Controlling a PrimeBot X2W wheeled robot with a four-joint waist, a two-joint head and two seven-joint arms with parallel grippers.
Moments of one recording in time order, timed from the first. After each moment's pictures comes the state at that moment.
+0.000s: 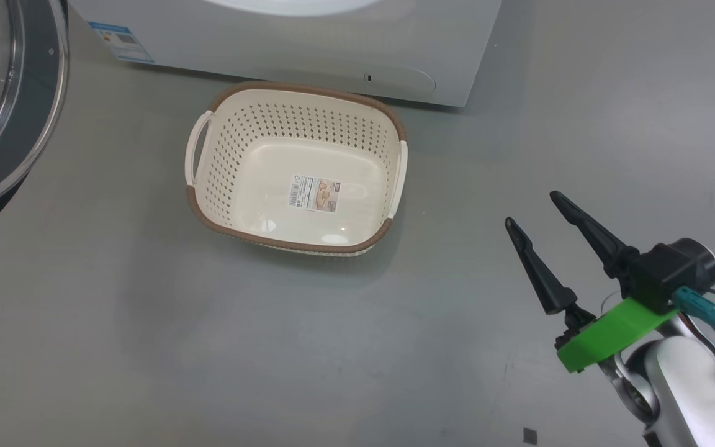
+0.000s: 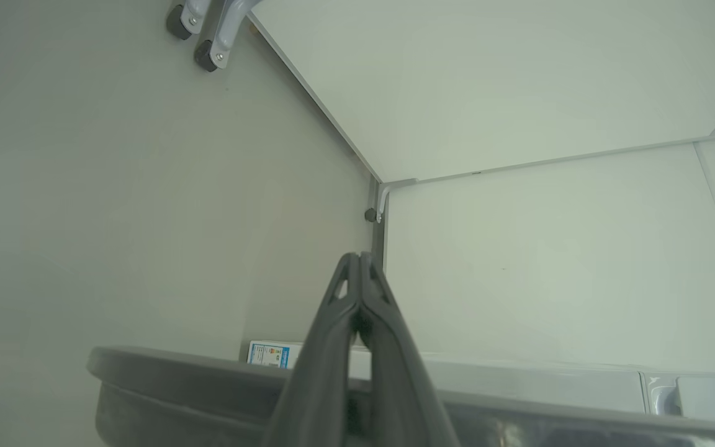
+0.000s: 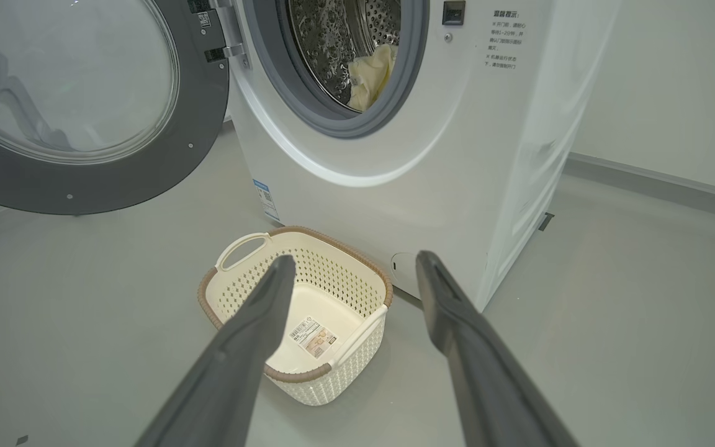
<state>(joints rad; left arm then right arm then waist) -0.82 0.70 0.56 1.11 -1.54 -0.08 0.24 -0.19 -0.21 0.24 0.08 0.16 0.13 -0.22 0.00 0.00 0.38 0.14</state>
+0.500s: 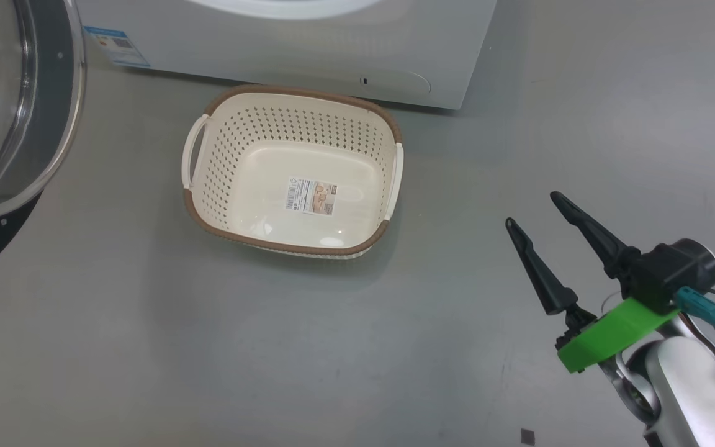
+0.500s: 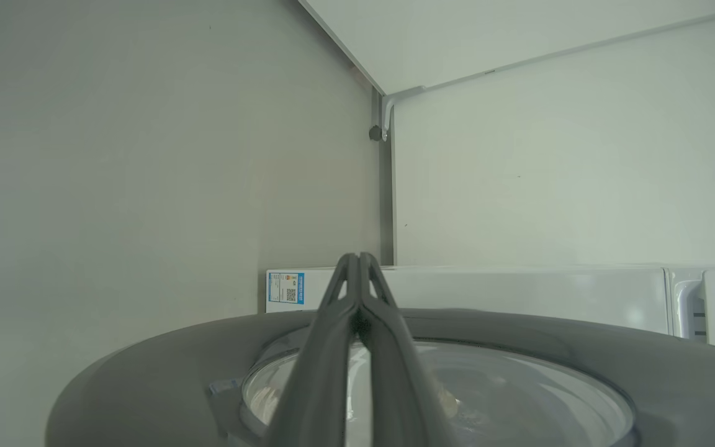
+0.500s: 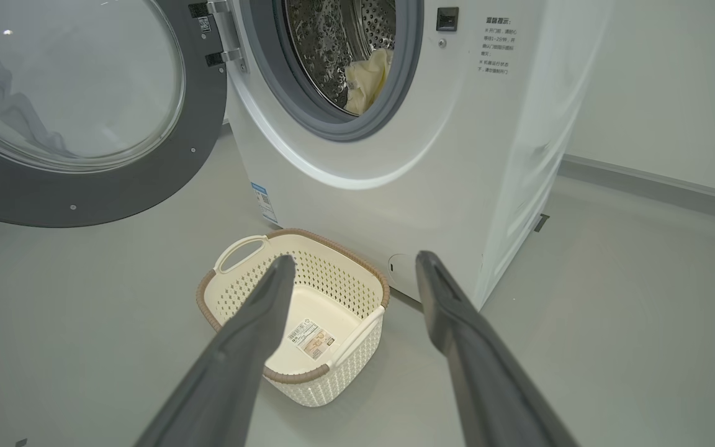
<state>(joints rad) -0.81 0.71 0.50 1.12 -1.51 -0.12 0.41 -0.19 -0.22 0.24 0.08 0.16 0.13 -0.22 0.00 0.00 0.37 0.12</state>
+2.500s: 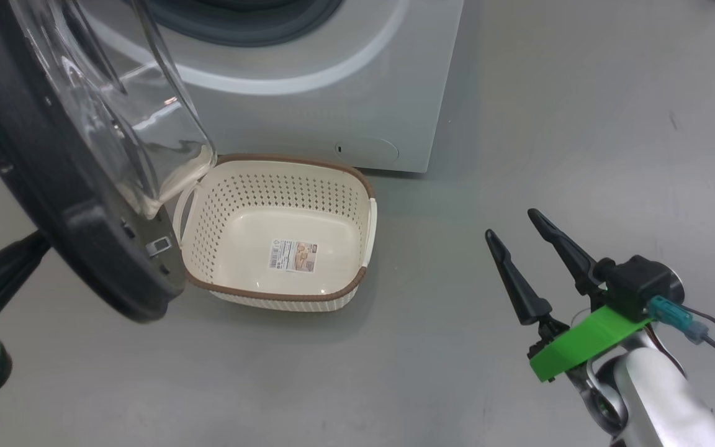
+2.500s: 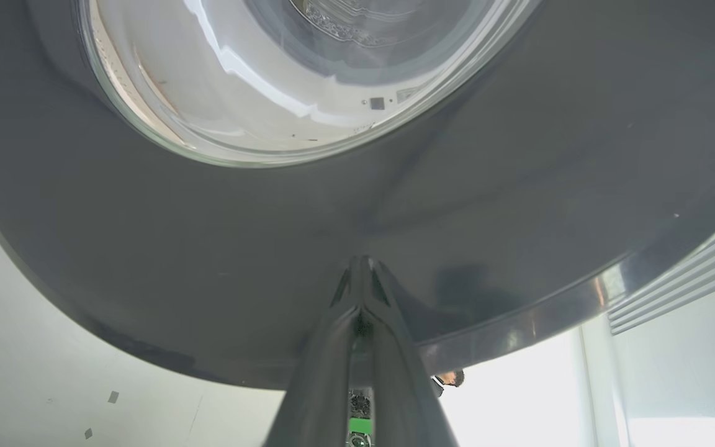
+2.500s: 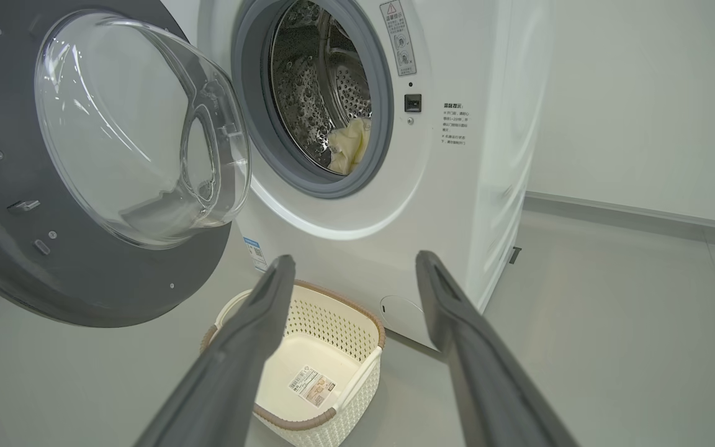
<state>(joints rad) -0.33 0.36 0.34 0.18 -1.71 0.03 1.01 -0.19 -0.12 0.24 0.18 0.19 0.13 -0.25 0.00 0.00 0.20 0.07</state>
